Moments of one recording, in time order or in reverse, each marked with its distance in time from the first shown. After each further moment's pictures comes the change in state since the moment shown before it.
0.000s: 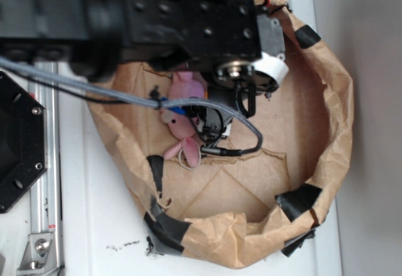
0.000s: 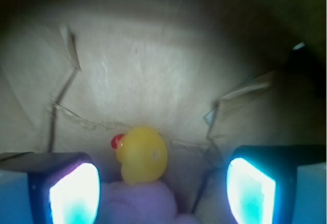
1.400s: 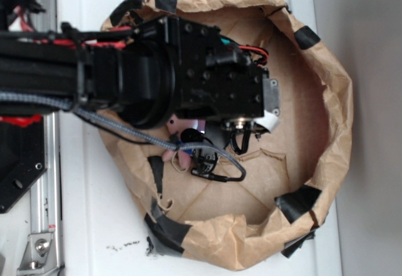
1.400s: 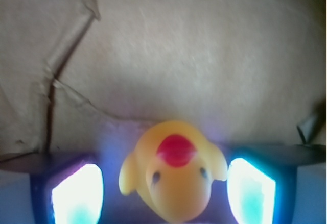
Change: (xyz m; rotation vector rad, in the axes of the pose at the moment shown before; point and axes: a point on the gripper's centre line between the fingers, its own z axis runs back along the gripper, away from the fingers) arm 0.006 -0.046 -0.037 -0.058 0.033 -0.147
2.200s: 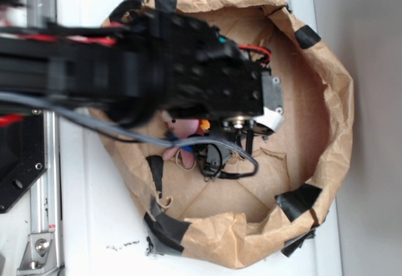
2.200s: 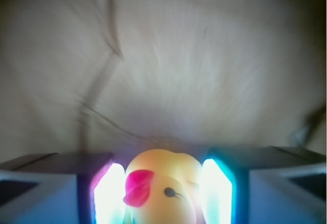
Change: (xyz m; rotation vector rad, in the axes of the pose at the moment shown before) arm 0.011 0.001 0.045 0.023 -0.125 0.068
